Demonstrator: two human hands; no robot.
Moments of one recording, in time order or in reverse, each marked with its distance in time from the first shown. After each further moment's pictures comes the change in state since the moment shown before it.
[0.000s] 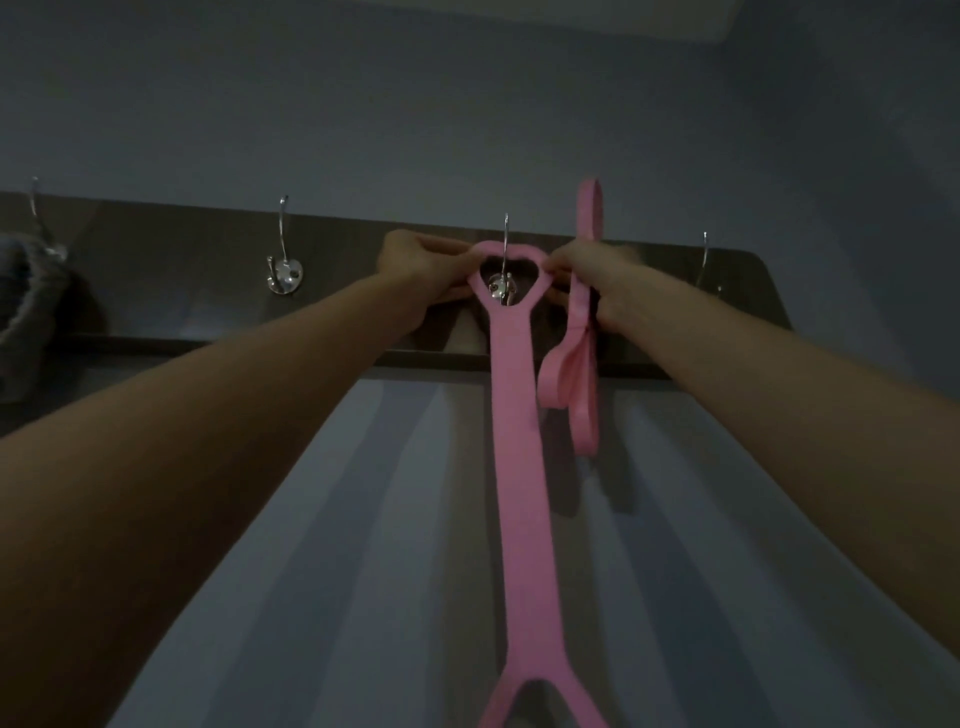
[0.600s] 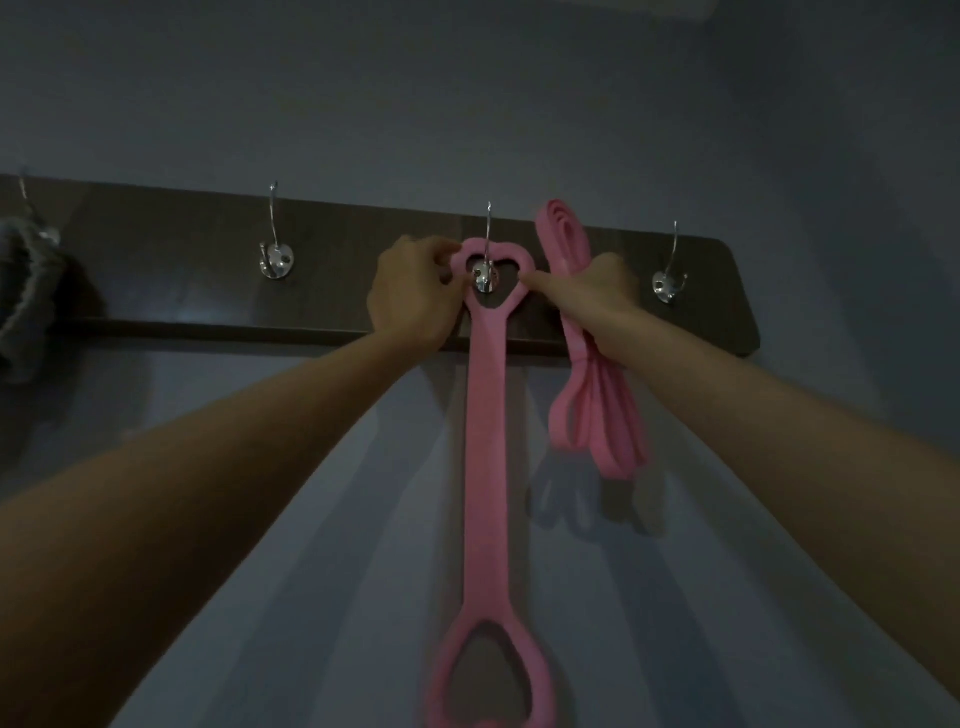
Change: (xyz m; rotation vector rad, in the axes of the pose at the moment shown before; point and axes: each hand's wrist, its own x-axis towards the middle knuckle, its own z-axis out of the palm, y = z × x) left_hand -0.029 -0.028 0.007 0.674 0.198 0.427; right_hand -0.028 0.022 -0.020 -0.519 0.157 -0.239
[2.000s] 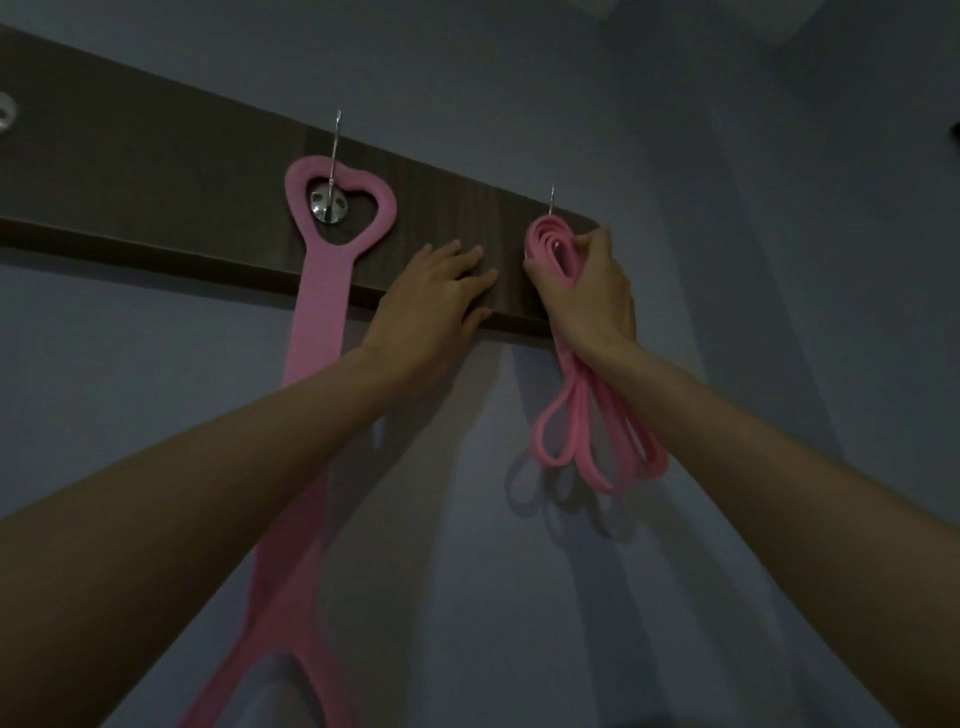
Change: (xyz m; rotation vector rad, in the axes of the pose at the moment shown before) left_hand -0.048 0.056 0.113 0.155 -0.188 0.523; right_hand 0.033 0.099 -0.082 -0.373 0.285 -0.285
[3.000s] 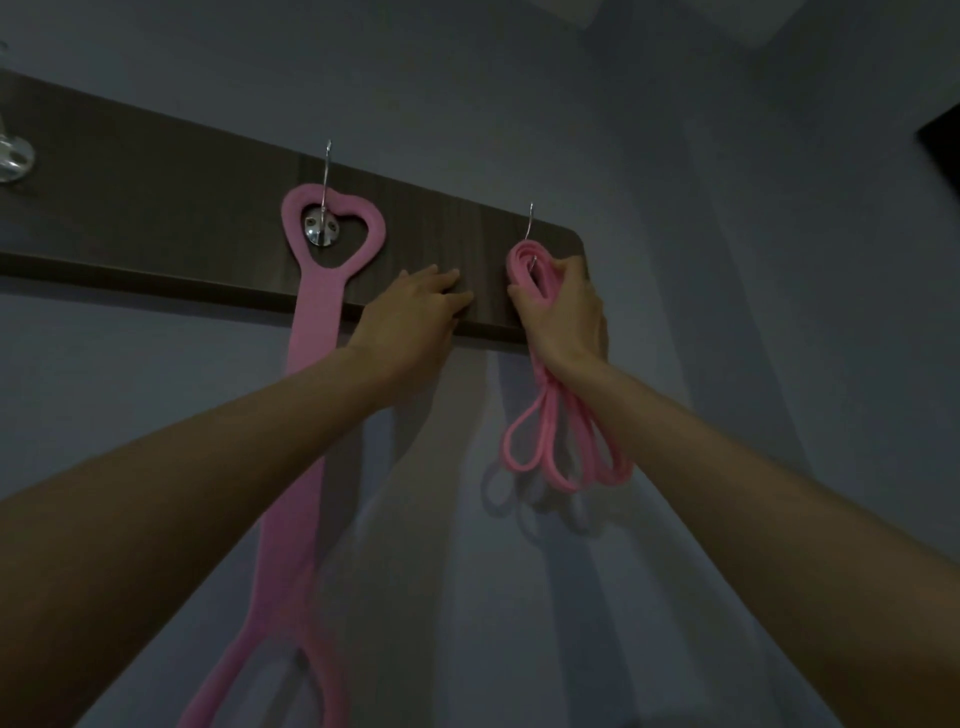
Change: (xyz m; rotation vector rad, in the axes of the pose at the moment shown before) left_hand 0.000 0.007 -0.023 0.045 -0.209 -0.054; right_hand -0.012 -0.004 -0.004 -0.015 -0.028 0.076
